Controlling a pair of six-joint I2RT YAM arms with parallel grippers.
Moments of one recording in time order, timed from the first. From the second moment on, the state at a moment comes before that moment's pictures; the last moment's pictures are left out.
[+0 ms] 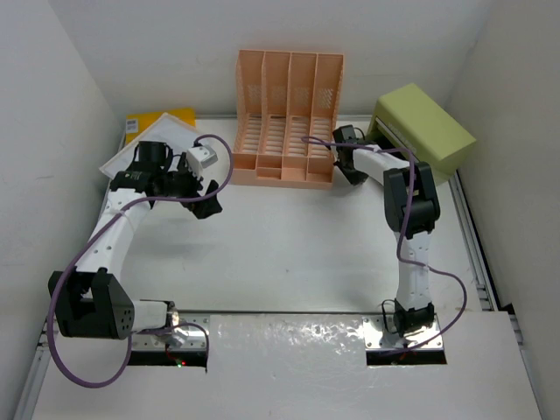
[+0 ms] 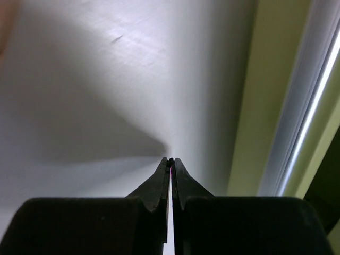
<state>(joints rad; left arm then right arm) -0.02 1.28 1.10 -0.76 0.68 0.56 0.25 2.21 1.59 -0.54 0.38 -0.37</state>
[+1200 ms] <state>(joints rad) -0.01 1.31 1.09 -0.72 0.56 0.52 0.10 2.37 1.78 -0.34 0.67 -0.52</state>
